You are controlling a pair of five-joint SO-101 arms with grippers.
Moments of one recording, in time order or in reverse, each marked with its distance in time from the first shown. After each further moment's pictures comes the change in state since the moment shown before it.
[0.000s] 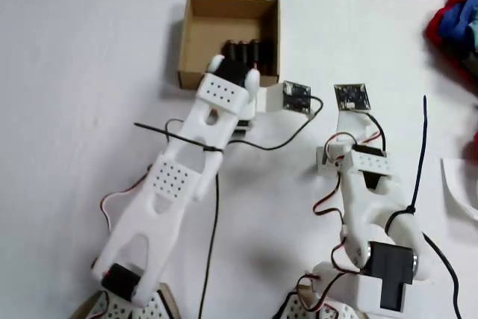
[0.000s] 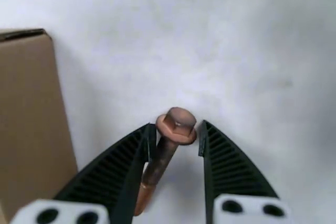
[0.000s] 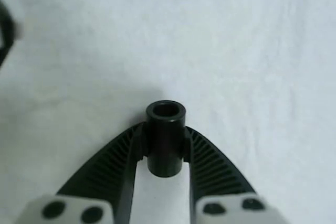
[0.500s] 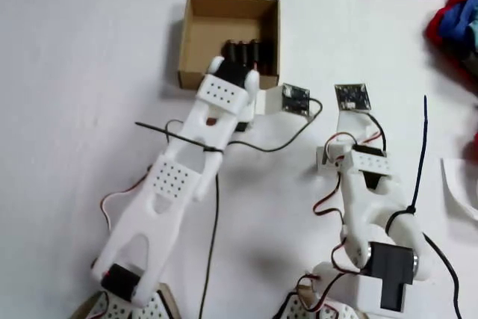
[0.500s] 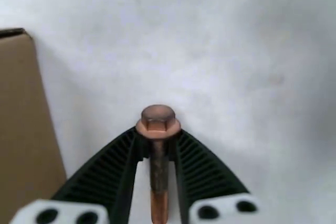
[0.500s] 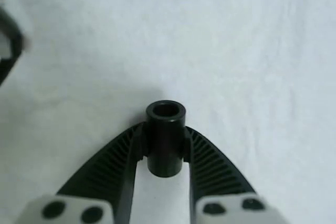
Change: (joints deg) left arm -0.2 1.0 0.2 0.3 -0.4; right arm 0.0 0.0 0.0 0.0 -0.3
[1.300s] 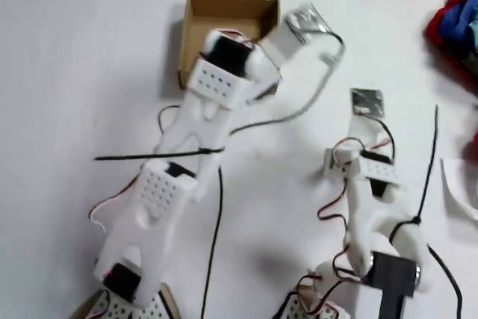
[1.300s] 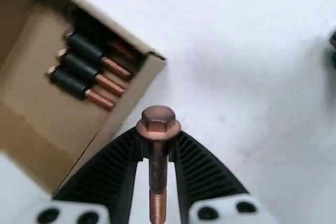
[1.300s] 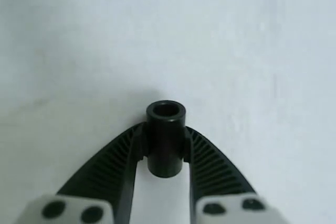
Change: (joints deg) left arm 2.7 -24.4 0.3 1.1 44.5; right arm 4.0 -4.6 4.1 -1.4 -5.6
